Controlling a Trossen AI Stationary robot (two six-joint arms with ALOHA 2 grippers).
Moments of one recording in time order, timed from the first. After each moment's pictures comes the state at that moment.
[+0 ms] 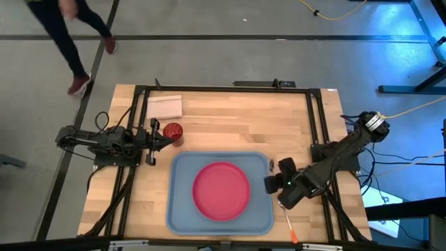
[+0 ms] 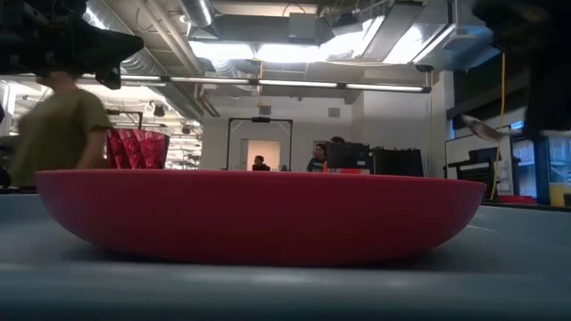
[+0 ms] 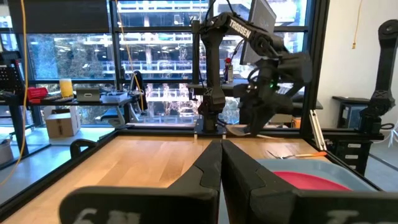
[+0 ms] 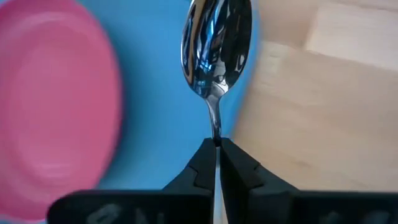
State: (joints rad) left arm -0.13 0.00 0.01 0.20 -0.17 0.01; right arm 0.70 1.49 0.99 -0.91 0.44 1.98
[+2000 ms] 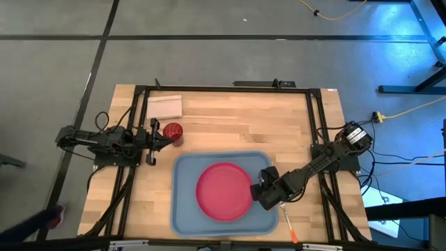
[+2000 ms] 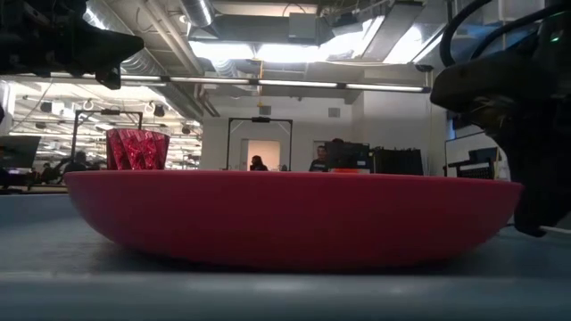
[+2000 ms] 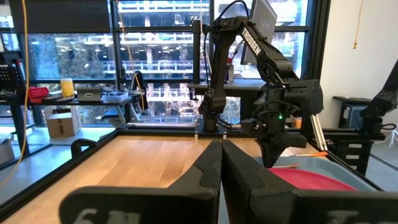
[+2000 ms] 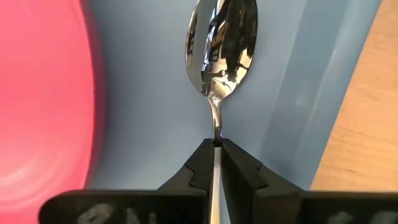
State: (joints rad) left arm -0.13 0.00 0.01 0.19 -0.17 0.01; right arm 0.61 1.76 0.99 -0.63 0.24 1.90
